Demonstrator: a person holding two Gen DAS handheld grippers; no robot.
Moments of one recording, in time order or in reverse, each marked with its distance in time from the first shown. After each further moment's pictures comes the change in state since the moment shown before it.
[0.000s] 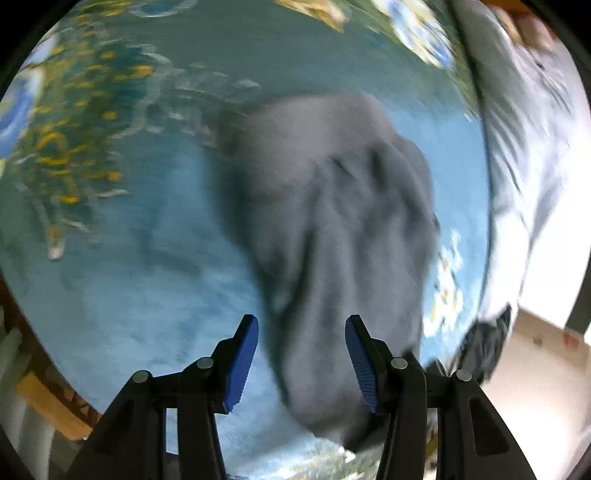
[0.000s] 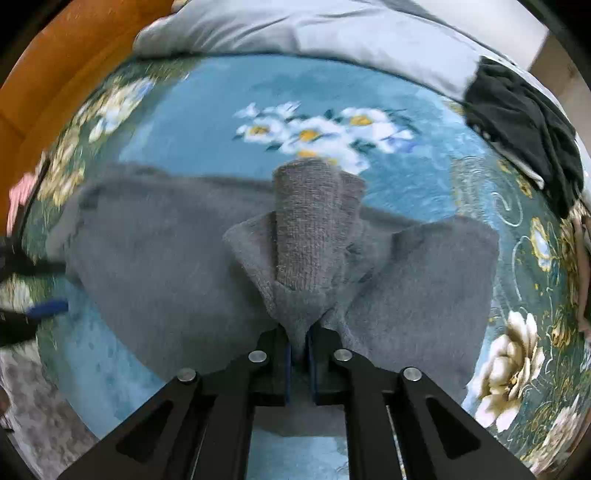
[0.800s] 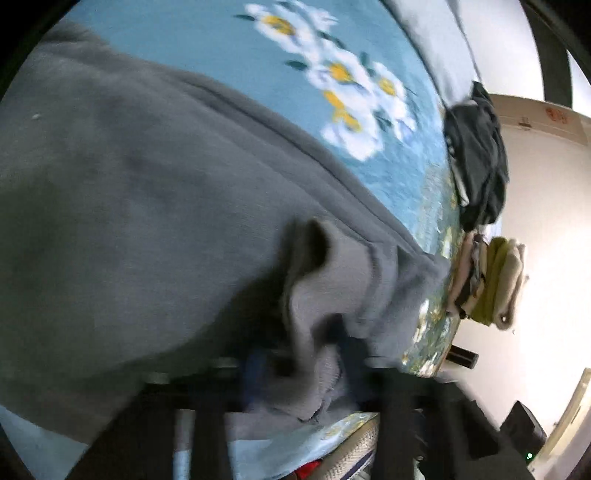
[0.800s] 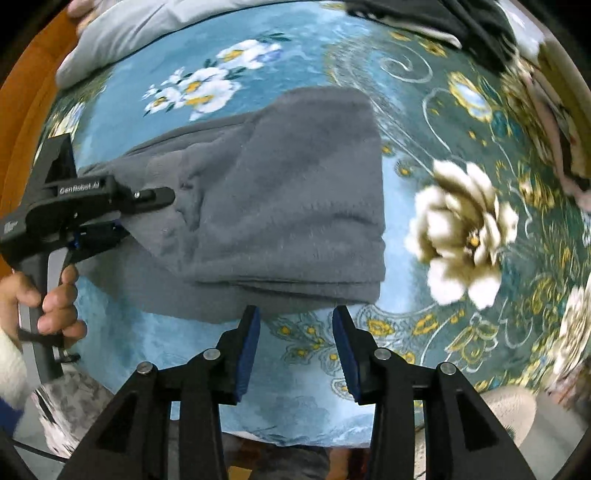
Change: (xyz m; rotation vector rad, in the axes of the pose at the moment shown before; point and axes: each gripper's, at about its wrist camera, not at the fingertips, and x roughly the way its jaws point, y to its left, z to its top) left arm 0.168 -0.157 -0.076 0.632 0.394 0.002; right arm -0.043 -0.112 -0.083 0.396 0.221 0.050
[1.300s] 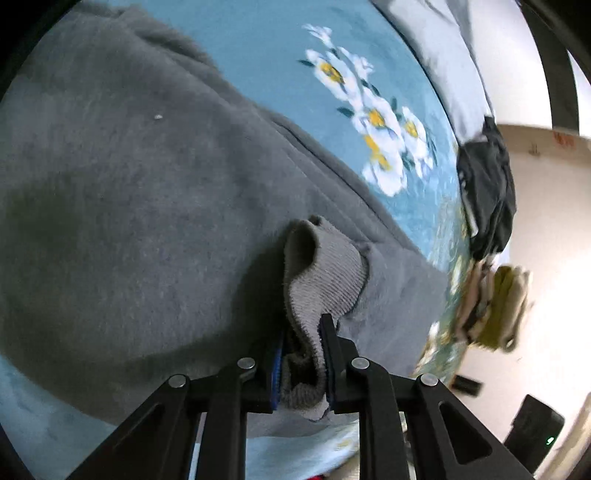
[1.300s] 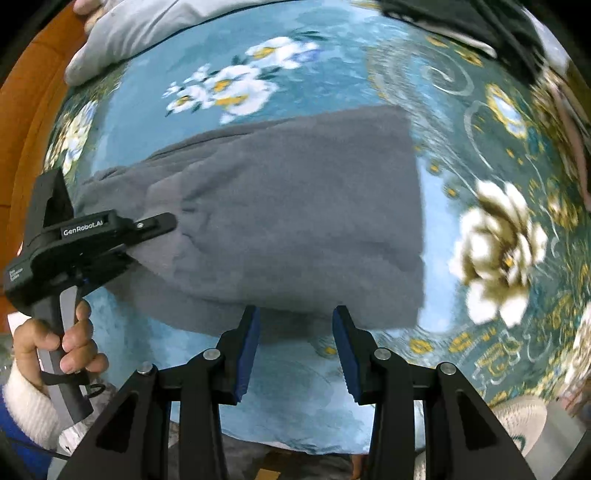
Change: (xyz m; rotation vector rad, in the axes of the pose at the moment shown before) left arm -0.031 0.031 -0.008 -0.082 -0.107 0.051; right arm 0.004 0.038 0.020 -0.022 0.010 0.053
